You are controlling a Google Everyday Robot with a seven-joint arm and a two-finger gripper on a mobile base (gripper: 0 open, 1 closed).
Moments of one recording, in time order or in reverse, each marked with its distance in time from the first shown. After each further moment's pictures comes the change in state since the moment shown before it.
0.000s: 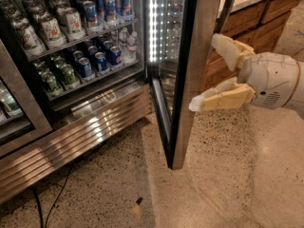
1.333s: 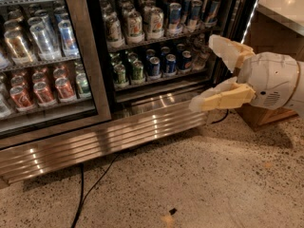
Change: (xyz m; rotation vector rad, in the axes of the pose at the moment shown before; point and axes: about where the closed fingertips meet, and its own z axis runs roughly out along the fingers) arm 0.000 0.000 0.000 0.000 0.000 0.000
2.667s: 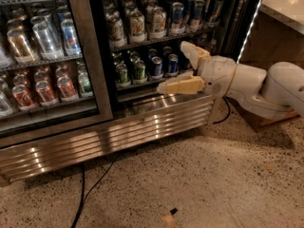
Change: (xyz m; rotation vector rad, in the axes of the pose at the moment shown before) arm 0.076 -0.080 0.075 0.037 -0.046 0.044
